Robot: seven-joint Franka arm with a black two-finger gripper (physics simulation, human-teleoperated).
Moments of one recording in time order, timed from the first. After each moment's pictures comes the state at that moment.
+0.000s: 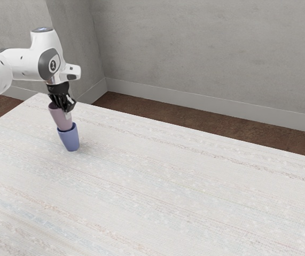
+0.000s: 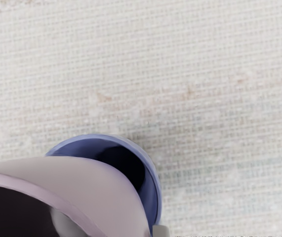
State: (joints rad) arm 0.17 0.53 0.19 -1.41 -0.04 1.97 0.49
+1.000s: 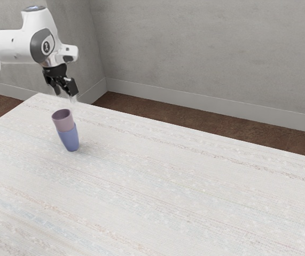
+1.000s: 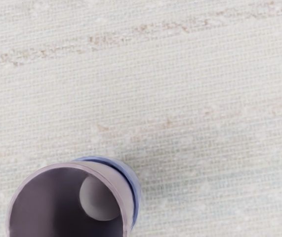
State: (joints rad) arm 0.16 0.39 0.16 -1.40 -0.04 1.90 0.48
